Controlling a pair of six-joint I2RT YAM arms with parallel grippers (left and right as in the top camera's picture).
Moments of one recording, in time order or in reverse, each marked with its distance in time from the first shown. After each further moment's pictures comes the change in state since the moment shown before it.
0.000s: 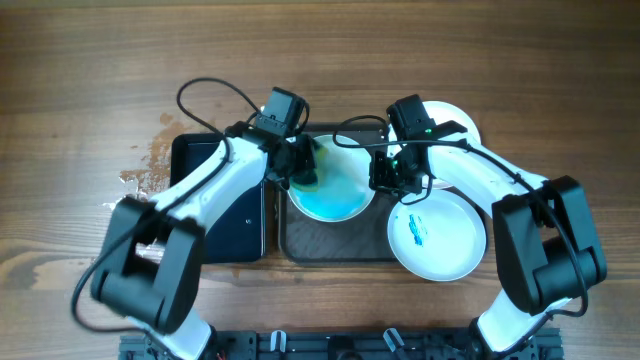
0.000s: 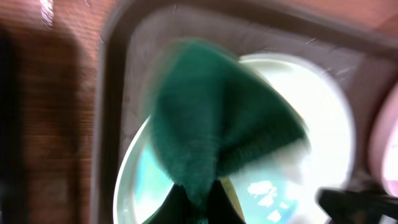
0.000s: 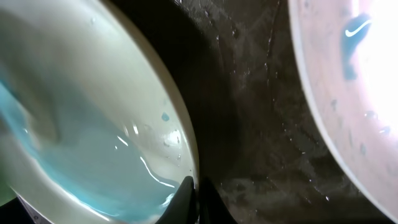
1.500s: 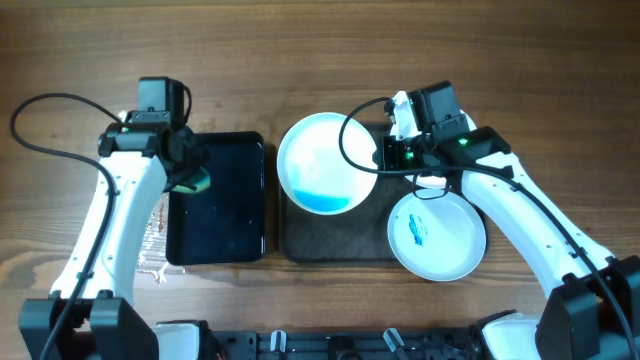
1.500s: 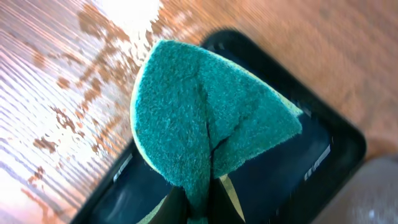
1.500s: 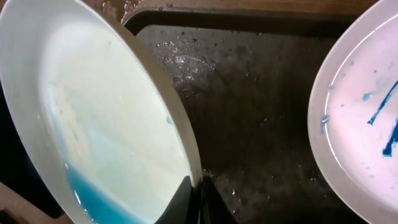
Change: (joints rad) left arm 0.435 -0.275 0.017 -0.365 -0.316 -0.026; right arm 0.000 -0.308 -0.003 0.018 0.000 -0.200
